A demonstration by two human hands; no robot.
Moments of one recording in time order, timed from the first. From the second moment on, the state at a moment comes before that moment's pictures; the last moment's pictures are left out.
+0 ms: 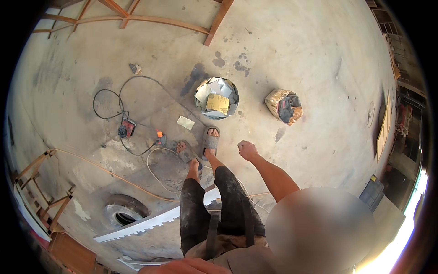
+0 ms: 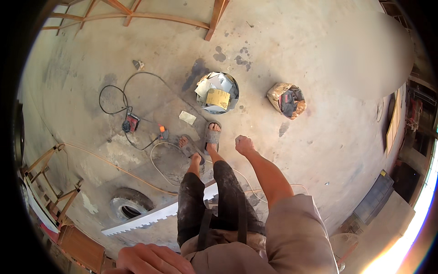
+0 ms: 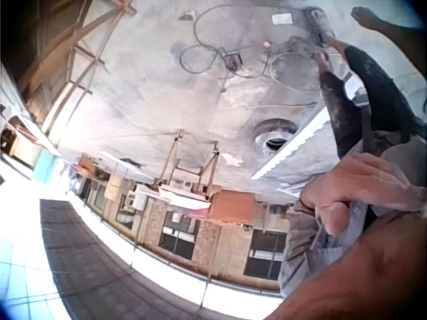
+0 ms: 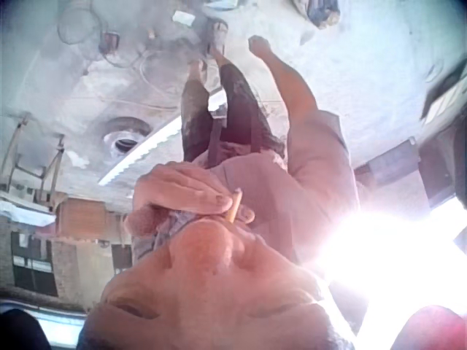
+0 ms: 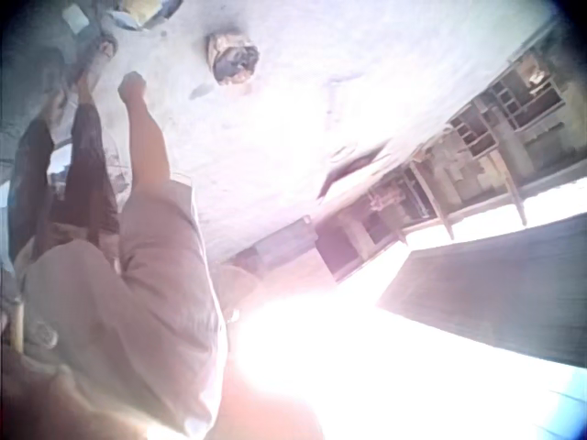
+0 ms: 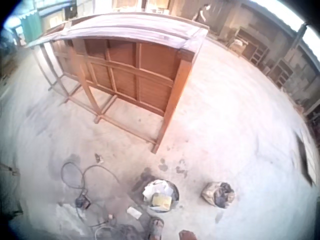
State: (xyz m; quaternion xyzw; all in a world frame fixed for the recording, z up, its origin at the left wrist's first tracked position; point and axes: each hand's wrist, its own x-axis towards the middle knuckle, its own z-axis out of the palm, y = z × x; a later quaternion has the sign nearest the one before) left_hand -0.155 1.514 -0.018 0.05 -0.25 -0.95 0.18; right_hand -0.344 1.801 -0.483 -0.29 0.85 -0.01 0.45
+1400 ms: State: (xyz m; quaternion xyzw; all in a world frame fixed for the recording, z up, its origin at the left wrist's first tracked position) left_hand 0.019 1.653 -0.396 0.57 -0.72 -0.36 -0.13; right_hand -0.420 1.641 -0.659 0.16 0.73 -0.49 0.45
